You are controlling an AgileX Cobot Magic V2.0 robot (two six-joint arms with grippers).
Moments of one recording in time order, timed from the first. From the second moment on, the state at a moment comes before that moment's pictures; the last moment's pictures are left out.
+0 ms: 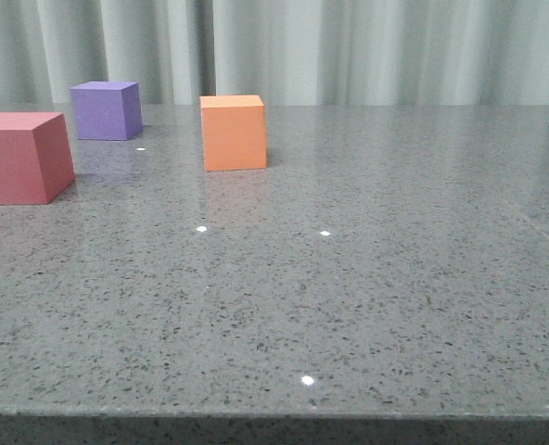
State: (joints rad) left arm -0.07 0.00 0.00 0.11 0.01 -0.19; right arm 0.13 0.65 -0.62 -0.21 0.42 0.27
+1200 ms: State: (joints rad) left arm -0.07 0.67 -0.98 0.08 0.81 -0.19; right arm 0.12 0.65 -0.62 -0.21 0.42 0.27
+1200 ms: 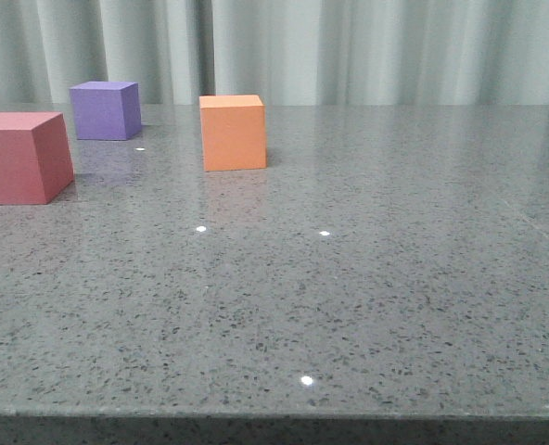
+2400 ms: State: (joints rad) left arm -0.07 0.88 -0.99 -0.09 0.76 -0.19; right arm 0.12 0.65 -0.62 -0.21 0.42 0.27
